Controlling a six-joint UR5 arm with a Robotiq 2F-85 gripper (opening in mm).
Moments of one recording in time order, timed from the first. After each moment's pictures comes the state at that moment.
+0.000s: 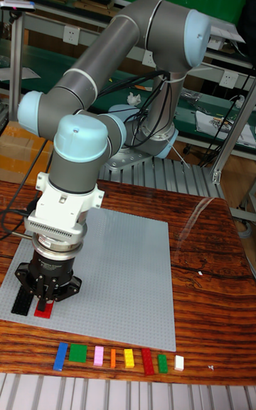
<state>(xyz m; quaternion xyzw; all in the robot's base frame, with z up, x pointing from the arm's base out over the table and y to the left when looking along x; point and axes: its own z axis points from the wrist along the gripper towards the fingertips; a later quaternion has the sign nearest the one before) 0.697 -0.117 0.005 0.07 1.00 -0.01 0.07</state>
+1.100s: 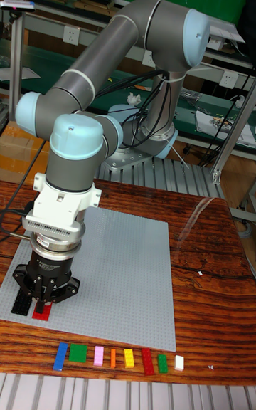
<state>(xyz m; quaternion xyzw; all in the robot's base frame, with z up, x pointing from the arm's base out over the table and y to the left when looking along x) 0.706 -0.112 0.005 0.07 0.99 0.01 0.09</state>
